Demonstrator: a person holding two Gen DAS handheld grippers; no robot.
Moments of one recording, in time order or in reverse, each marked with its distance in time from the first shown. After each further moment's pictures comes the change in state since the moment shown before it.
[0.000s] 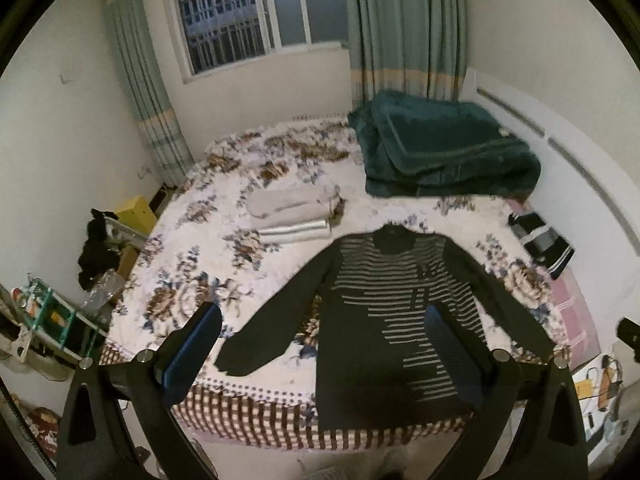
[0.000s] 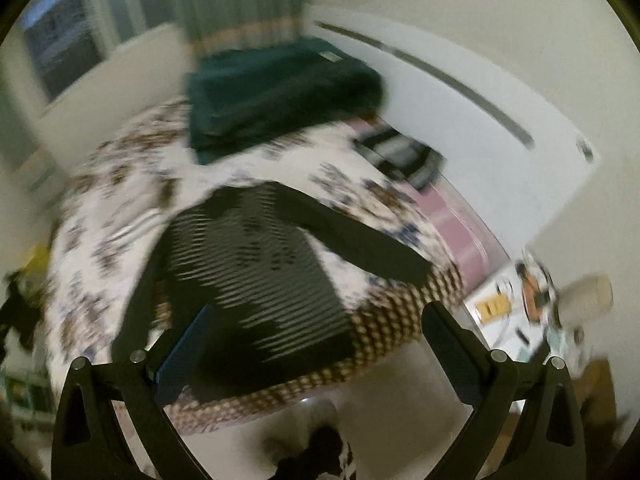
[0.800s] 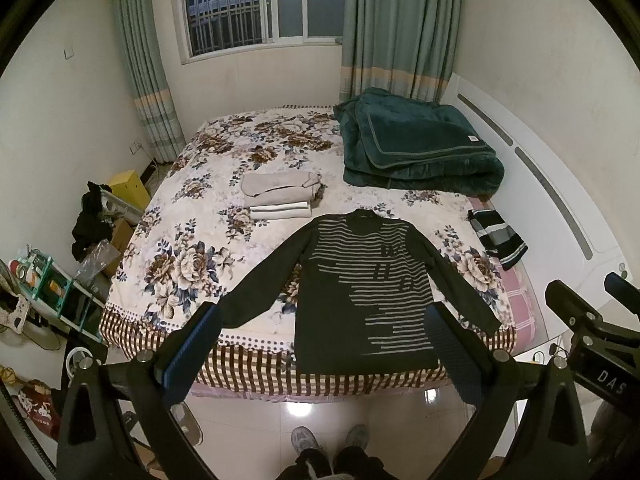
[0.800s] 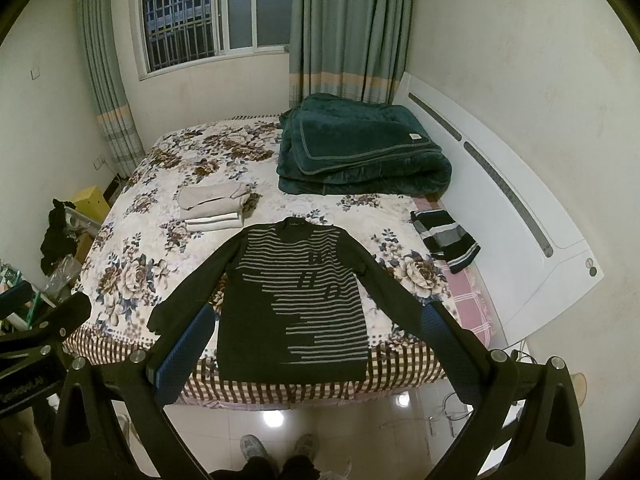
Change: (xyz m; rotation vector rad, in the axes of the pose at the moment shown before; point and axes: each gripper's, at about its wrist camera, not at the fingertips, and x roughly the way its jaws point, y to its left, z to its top) left arm -0.174 0.046 -0.011 -0.062 0.059 -0.099; right arm -0.194 0.077 -0.056 -0.358 -0.195 0.166
